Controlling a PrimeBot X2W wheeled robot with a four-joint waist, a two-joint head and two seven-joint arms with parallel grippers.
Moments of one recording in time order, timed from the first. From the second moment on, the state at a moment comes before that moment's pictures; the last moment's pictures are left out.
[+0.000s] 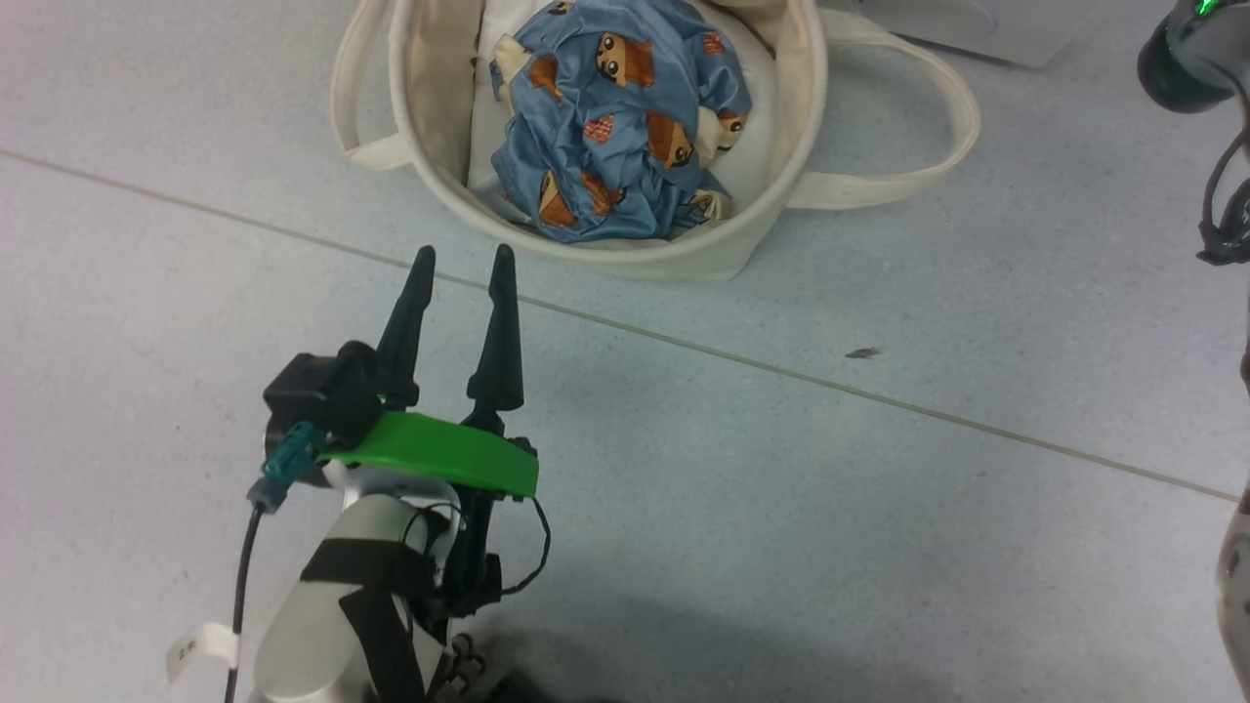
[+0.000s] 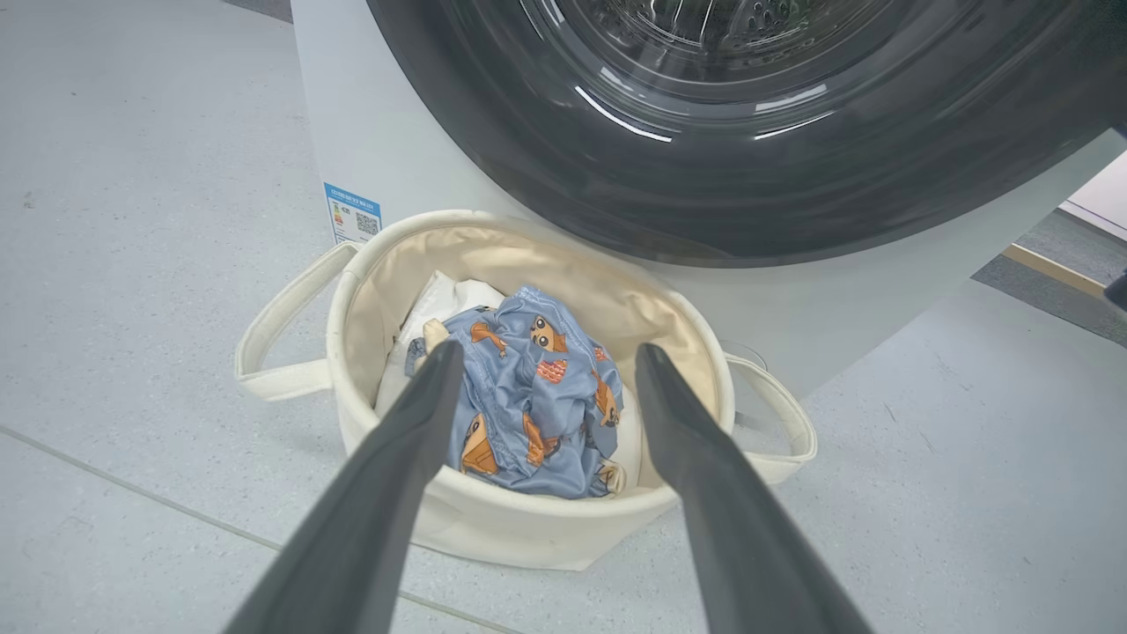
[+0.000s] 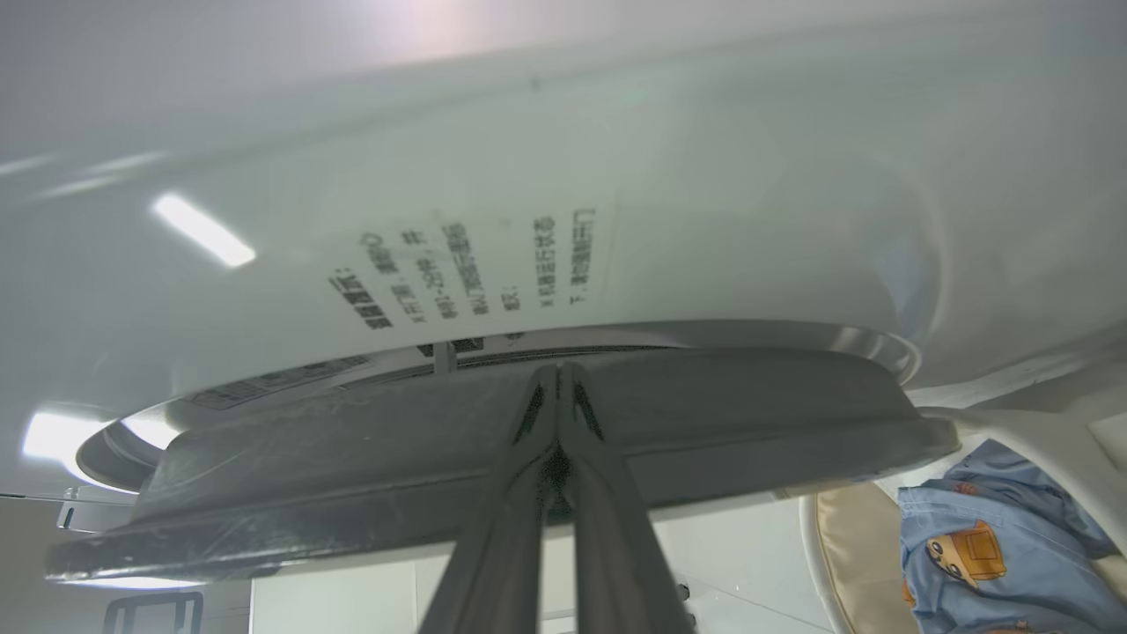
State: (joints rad) left arm -0.49 0.03 -0.33 0.31 -0.47 0.19 -0.26; right arm -1.09 -0.25 -0.04 0.53 1.65 0.13 0.38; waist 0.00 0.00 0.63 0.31
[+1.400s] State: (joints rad) left arm -0.37 0.03 -0.28 0.37 -0.44 0.19 -0.26; right arm -0.82 -0.09 0.01 0.65 1.80 0.13 0.66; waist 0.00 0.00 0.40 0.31
